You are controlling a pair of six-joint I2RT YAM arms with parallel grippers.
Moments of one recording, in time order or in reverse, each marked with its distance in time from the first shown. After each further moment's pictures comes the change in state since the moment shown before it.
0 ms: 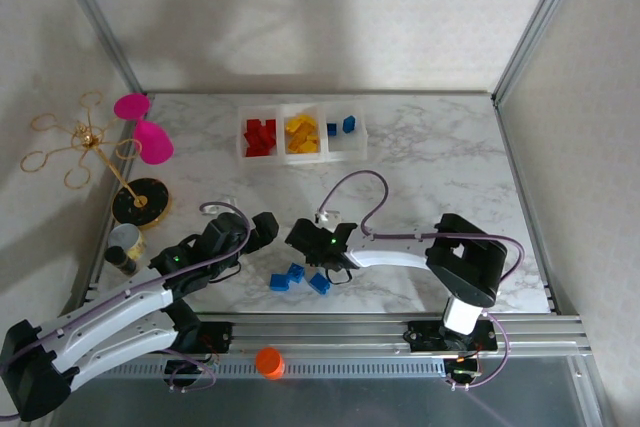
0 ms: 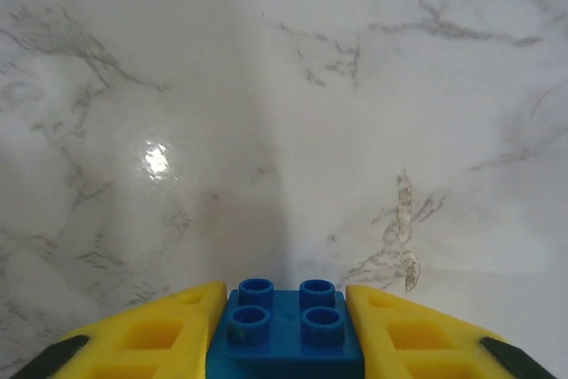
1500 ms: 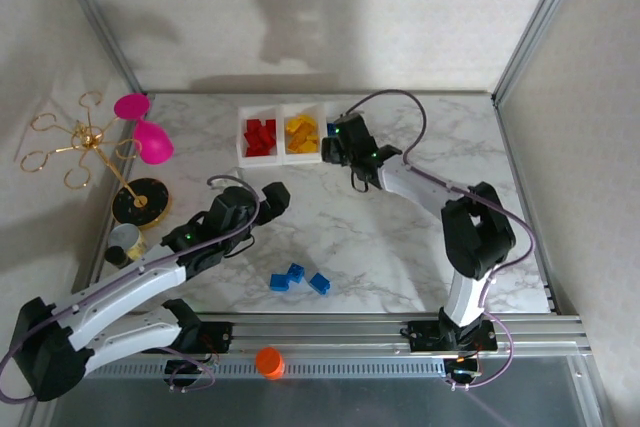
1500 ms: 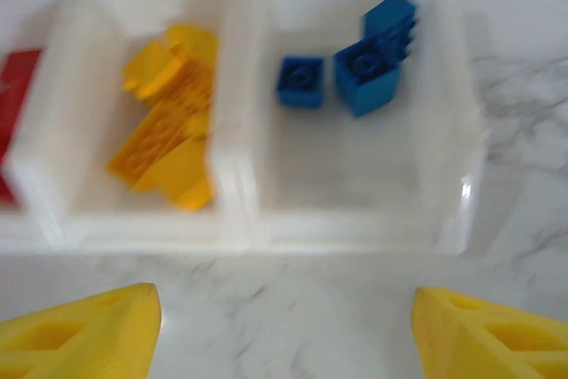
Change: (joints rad) left arm 0.041 0.156 0.158 0.140 -0.014 0.037; right arm -0.491 0.056 0.299 0.240 -0.089 -0.638
